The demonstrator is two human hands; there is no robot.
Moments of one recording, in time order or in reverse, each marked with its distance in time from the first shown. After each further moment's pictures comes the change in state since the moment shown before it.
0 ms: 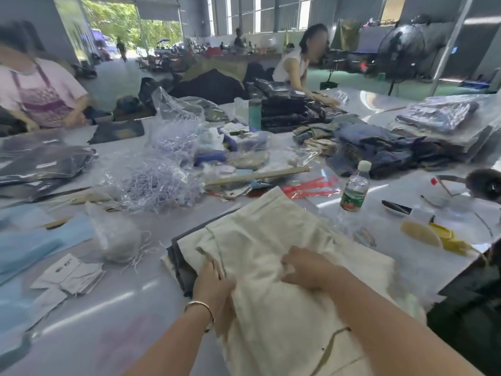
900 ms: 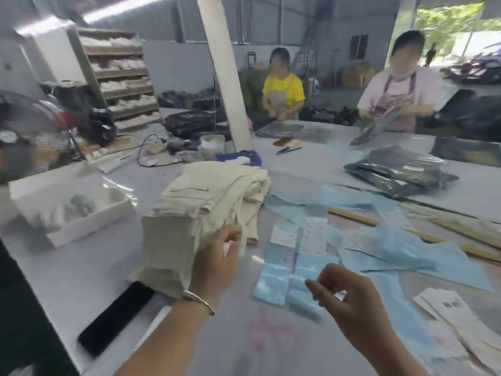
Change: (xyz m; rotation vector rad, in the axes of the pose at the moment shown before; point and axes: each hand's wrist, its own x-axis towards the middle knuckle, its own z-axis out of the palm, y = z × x) left_hand -0.218 -0.201 -0.660 0.326 1.196 0.051; right_hand -0.002 -0.710 0.077 0.668 0.171 -0.991
